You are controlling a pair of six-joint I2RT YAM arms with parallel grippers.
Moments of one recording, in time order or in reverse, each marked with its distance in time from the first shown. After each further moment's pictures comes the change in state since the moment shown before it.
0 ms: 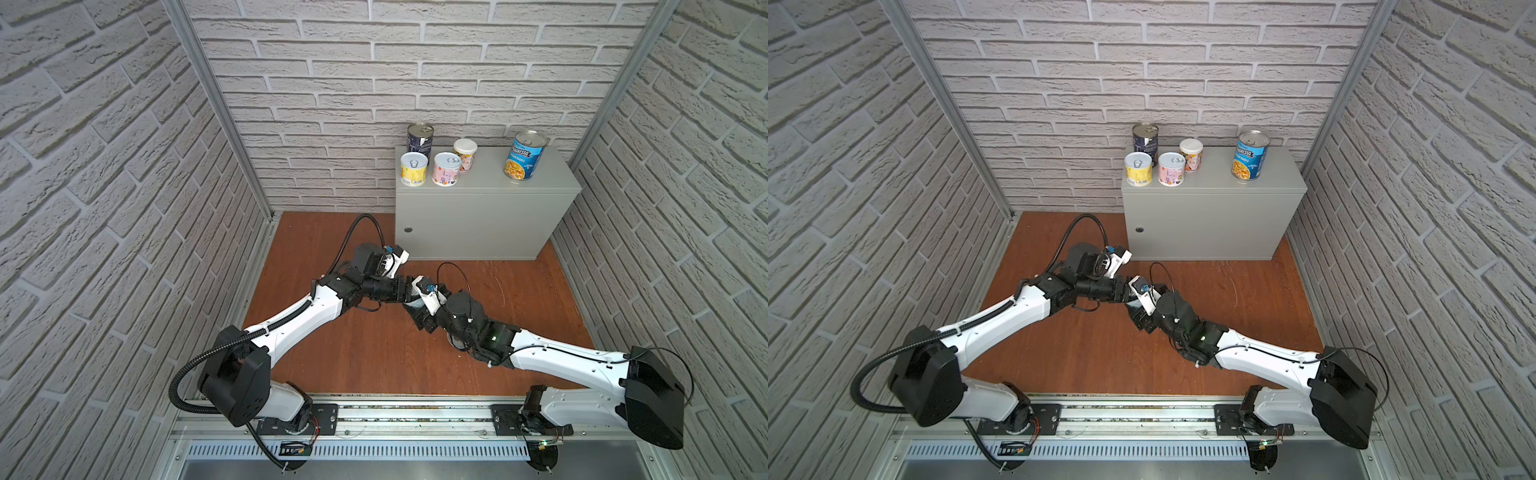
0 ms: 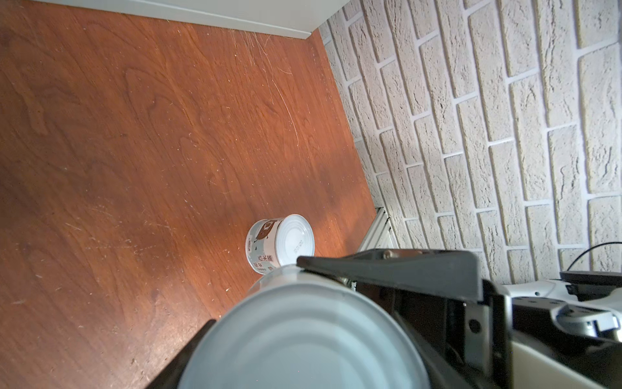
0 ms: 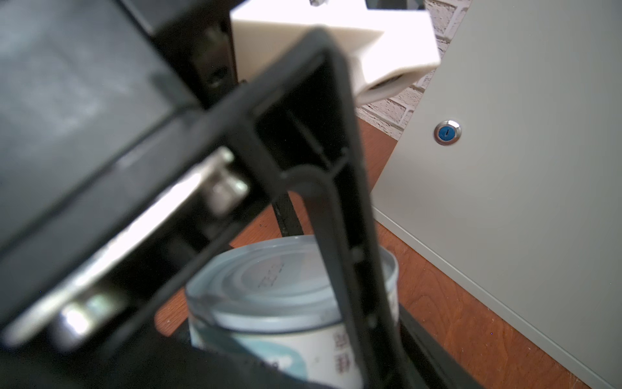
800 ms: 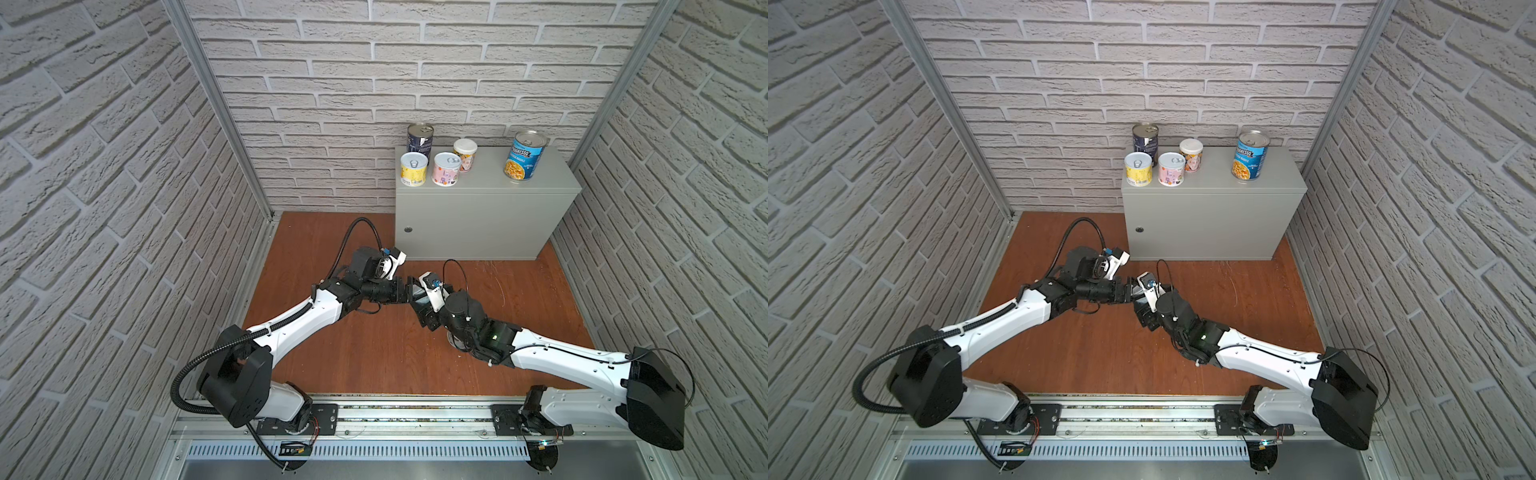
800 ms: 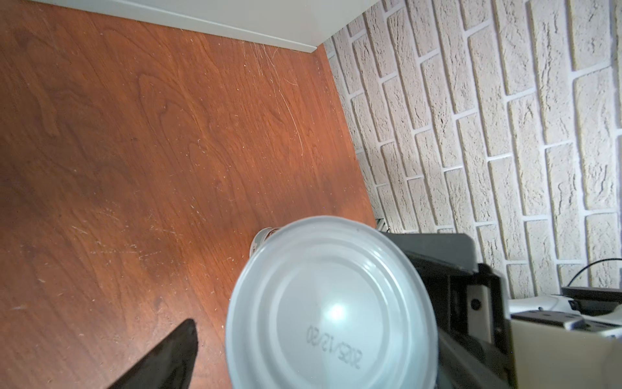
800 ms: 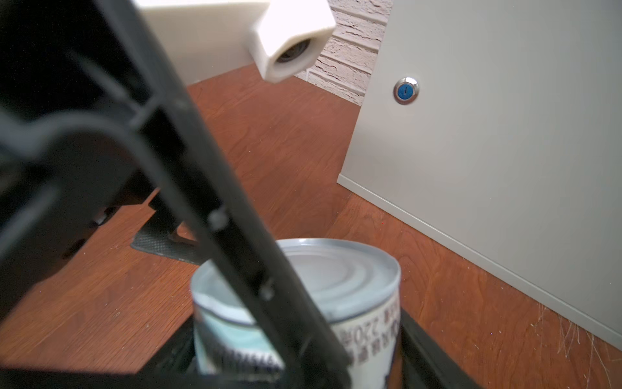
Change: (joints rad) left arm 0.007 -0.004 -0.072 0.105 -0.025 -0.021; right arm 0.001 -0.003 0.014 -0.089 0.111 0.117
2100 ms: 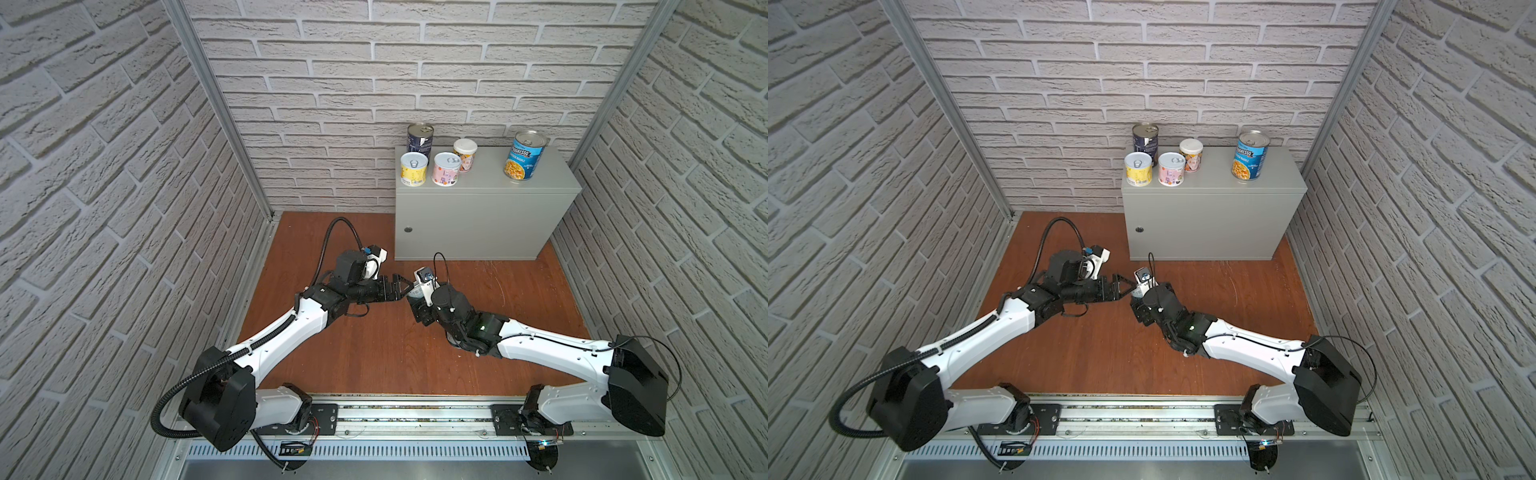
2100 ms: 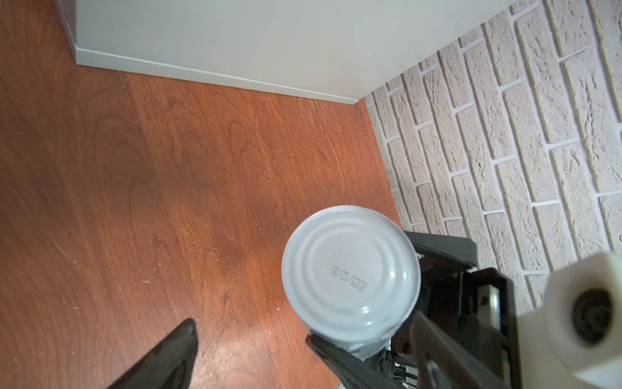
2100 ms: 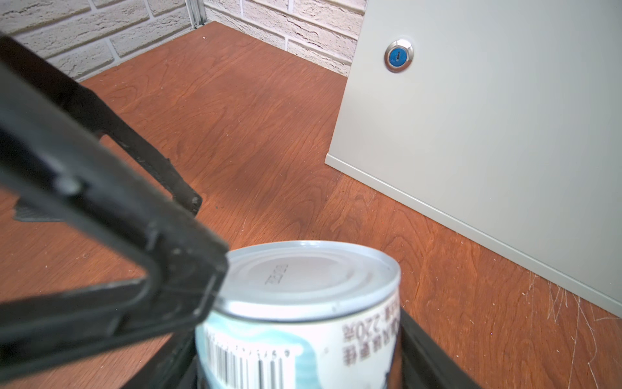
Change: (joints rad) left arm 0.064 -0.144 -0.076 -0.035 -0.164 0.007; right arm -0.009 0.112 0.111 -0.100 0.062 0.079
